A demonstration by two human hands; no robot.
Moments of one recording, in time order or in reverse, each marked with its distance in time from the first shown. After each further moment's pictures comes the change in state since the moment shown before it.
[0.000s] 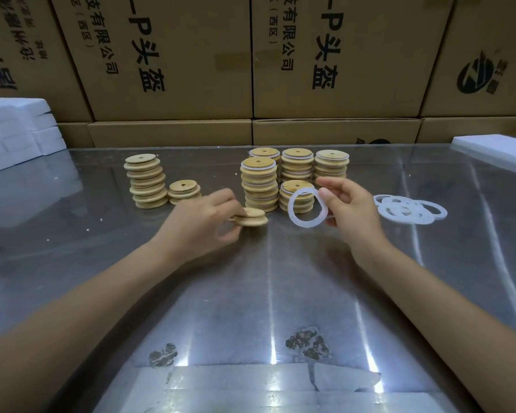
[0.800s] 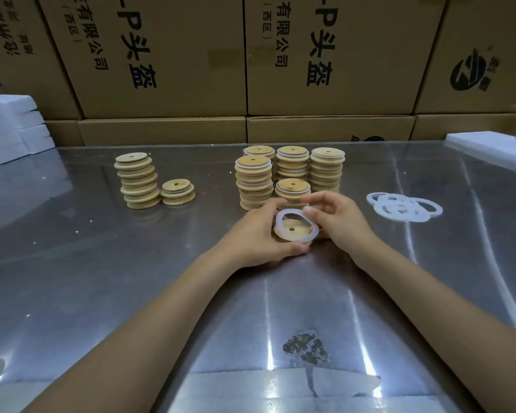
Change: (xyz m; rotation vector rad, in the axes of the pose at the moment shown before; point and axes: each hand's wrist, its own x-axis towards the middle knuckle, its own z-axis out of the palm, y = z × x) left_hand 0.037 0.048 0.054 -0.702 -0.305 -0.434; right_hand 0.003 0.015 -0.004 -0.175 -0.208 0.100
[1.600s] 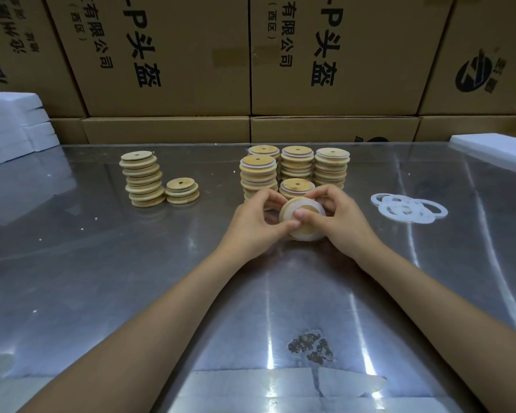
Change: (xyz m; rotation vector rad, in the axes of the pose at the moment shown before) left_hand -0.002 0.007 -0.001 -0.295 0.279 -0.061; right_hand -0.006 -0.008 0.006 -0.067 -0.007 -0.133
